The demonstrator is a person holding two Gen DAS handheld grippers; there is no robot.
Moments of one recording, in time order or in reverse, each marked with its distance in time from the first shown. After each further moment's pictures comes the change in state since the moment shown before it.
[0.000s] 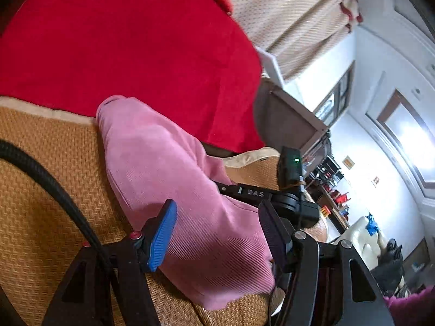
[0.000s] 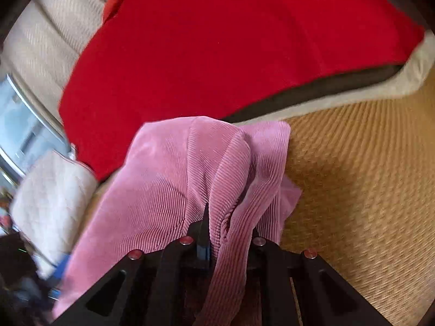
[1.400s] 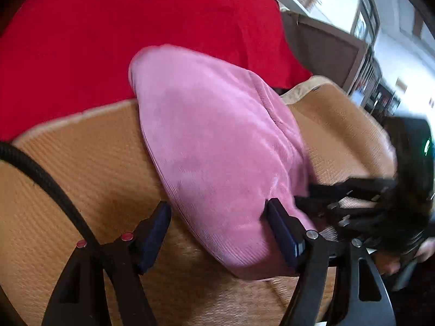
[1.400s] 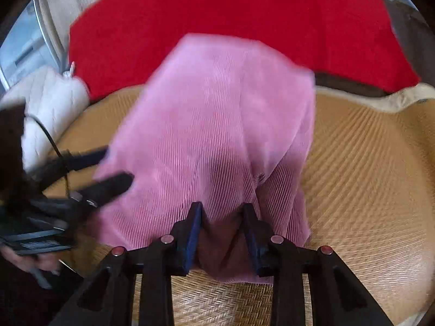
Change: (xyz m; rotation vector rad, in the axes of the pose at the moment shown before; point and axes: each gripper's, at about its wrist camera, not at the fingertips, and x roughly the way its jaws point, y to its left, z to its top) left arm 0.039 -0.003 -0.033 0.251 0.258 0.356; right arm -0.088 0.049 -0.139 -0.319 0.105 -0.238
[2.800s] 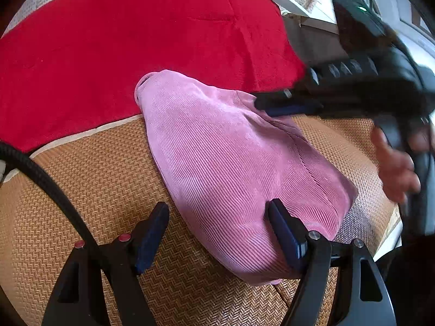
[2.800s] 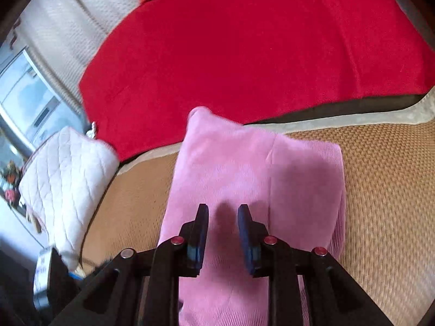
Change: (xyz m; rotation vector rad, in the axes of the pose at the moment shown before) left arm -0.006 -0.020 -0.005 0.075 -0.067 0.127; right arm 0.008 -0.027 0.104 0.168 -0.068 0.250
